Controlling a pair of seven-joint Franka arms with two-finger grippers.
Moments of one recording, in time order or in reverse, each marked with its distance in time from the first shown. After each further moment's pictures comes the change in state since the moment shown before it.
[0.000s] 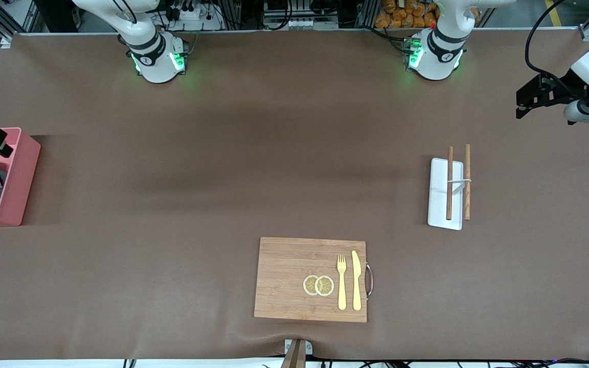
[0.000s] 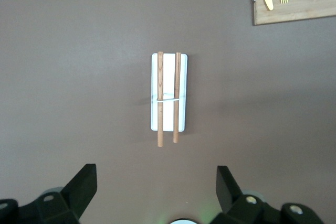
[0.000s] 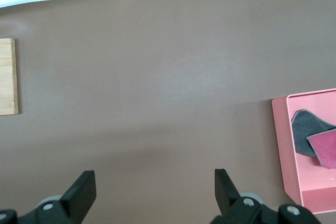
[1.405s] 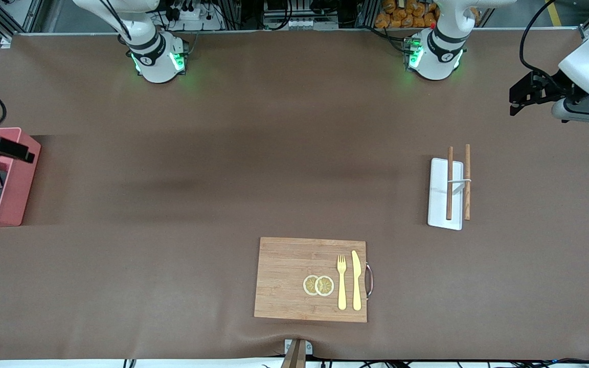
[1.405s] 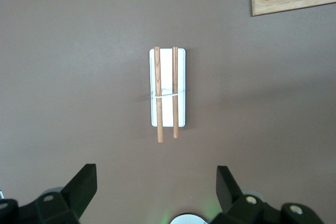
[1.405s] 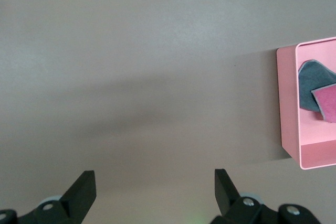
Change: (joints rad) left arm -0.029 0.000 -0.004 0.000 0.027 -0.022 0.033; right arm -0.022 0.056 -0.007 -0.005 -0.001 -0.152 0.000
